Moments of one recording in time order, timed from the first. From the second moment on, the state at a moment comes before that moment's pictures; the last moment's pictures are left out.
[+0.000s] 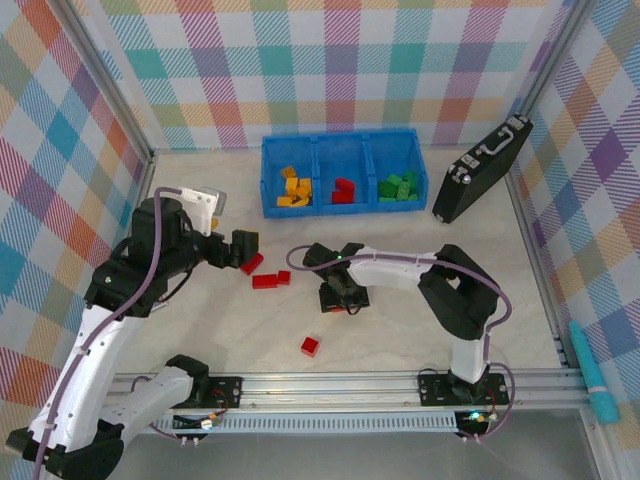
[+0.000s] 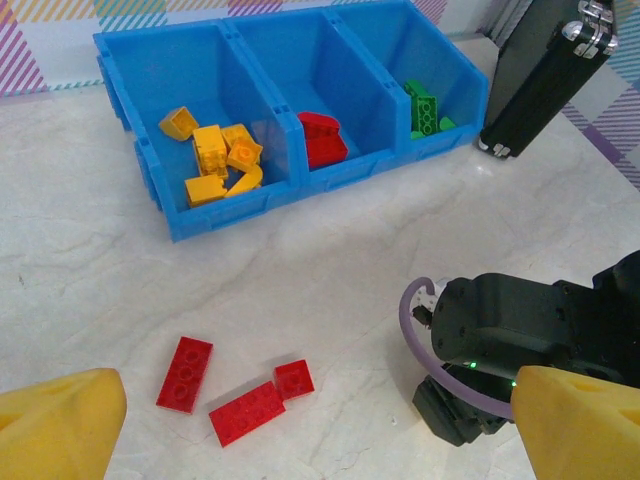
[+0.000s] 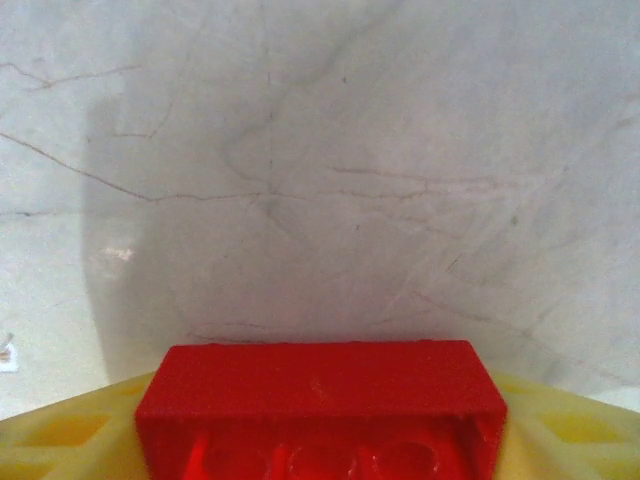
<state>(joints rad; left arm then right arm) -0.36 0.88 1.23 -0.89 0.17 -0.11 0.95 1.87 1.21 -0.83 0.07 0.78</state>
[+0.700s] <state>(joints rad) -0.36 0.91 1.23 -0.90 0.14 -0.11 0.62 1.95 1.76 -0.86 0.29 0.37</state>
